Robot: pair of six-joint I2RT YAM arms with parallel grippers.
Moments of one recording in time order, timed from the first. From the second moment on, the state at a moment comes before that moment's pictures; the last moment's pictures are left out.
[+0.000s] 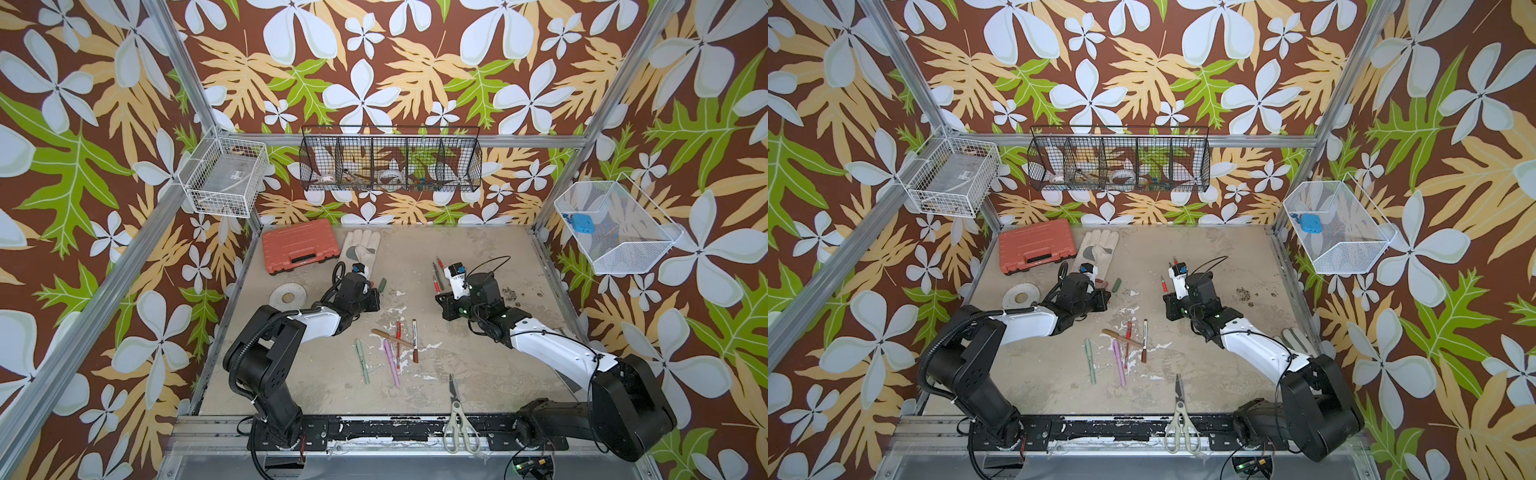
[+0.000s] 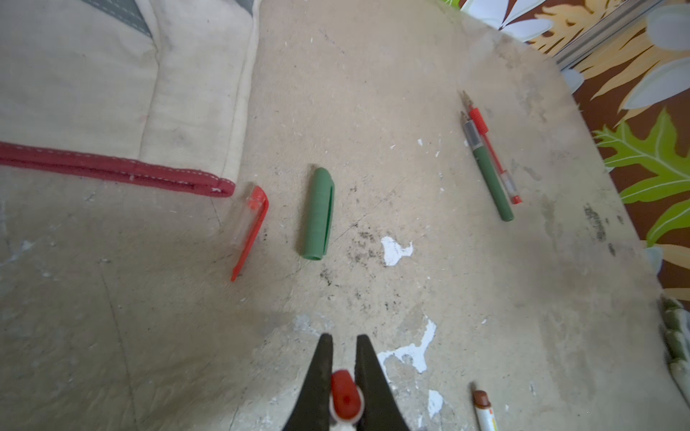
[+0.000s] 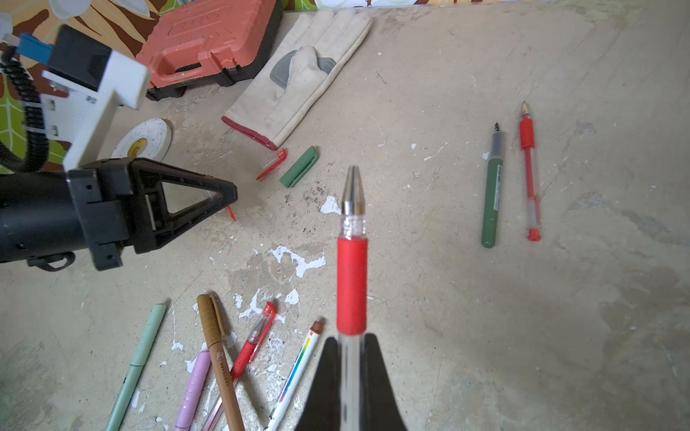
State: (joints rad) left arm -0.48 1.71 0.80 0.26 0.06 -0.52; right arm 0.45 1.33 0.73 -0.02 -0.18 0.22
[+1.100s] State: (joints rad) left arm -0.48 1.87 0.91 0.22 0.00 -0.47; right arm 0.41 1.33 0.72 -0.03 -0.22 0.22
